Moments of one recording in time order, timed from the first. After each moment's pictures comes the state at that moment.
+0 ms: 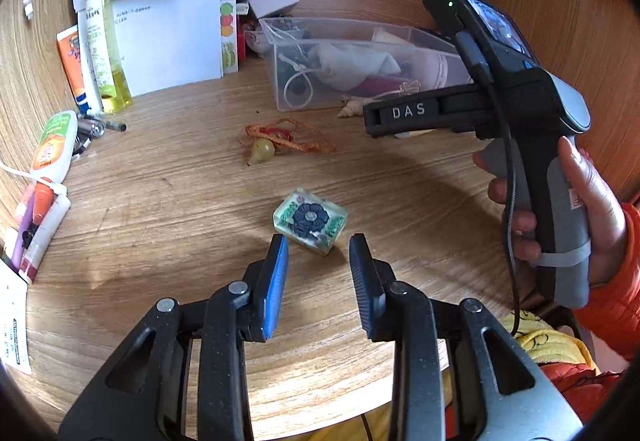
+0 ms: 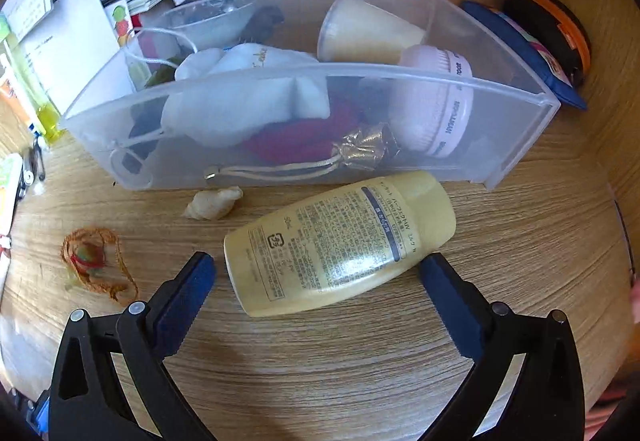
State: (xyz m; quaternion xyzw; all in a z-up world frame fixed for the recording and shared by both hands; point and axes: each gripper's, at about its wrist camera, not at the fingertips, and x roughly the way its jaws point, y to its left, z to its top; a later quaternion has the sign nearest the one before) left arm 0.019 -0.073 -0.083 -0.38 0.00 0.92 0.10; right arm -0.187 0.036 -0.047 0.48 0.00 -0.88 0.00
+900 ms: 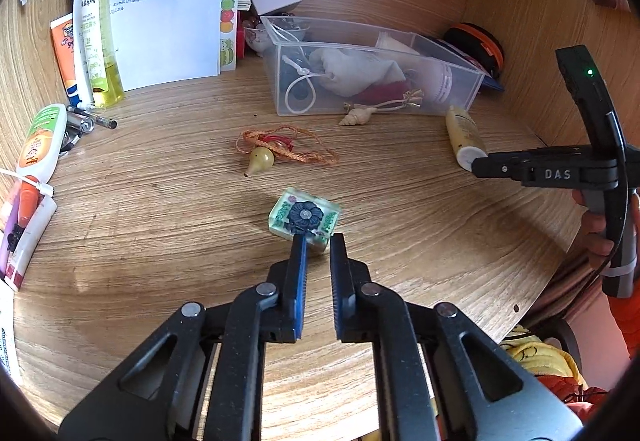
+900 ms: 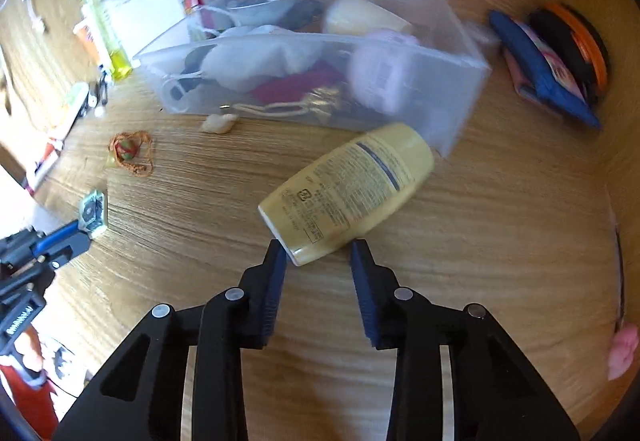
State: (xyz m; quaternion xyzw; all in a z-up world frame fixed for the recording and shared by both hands) left arm 0.004 -0.080 -0.085 -0.39 -0.03 0.91 0.11; right arm -0.129 0.098 -0.036 0.48 0.03 -0.87 0.13
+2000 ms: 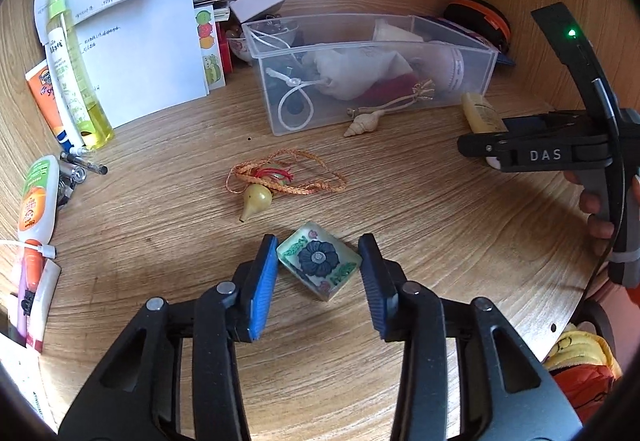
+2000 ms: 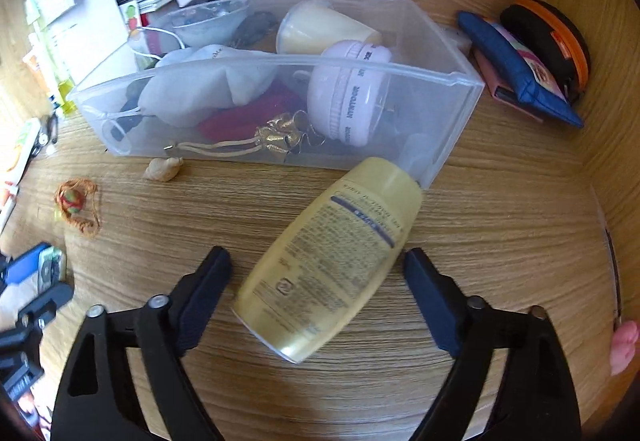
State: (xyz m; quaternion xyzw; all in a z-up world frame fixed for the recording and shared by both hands) left arm -0.028 -0.065 -0.085 -0.39 0.05 0.91 0.10; right arm -0.163 0.087 -0.040 0.46 0.03 -0.89 0.05
